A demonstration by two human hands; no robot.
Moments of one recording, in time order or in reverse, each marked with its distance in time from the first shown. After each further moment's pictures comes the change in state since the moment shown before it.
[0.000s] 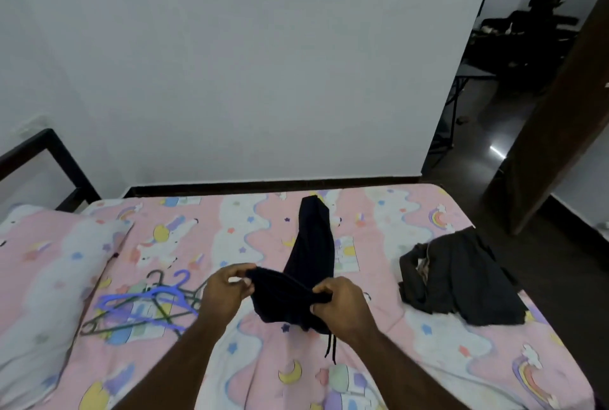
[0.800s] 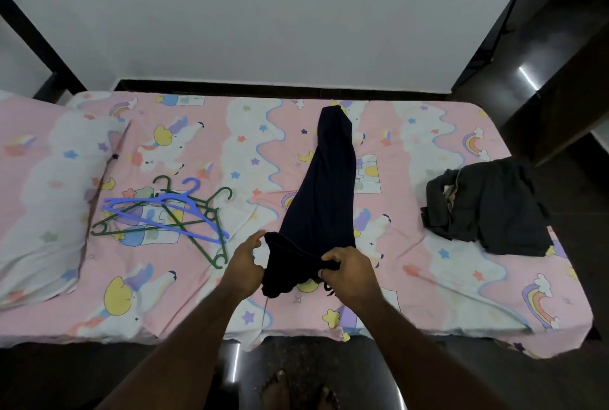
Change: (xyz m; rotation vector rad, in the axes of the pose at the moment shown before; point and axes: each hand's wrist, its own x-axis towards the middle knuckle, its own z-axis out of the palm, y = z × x) left_hand -0.016 -0.118 -0.049 0.498 -0.193 -0.292; right_hand 0.001 0.043 0.121 -0.080 -0.106 0.144
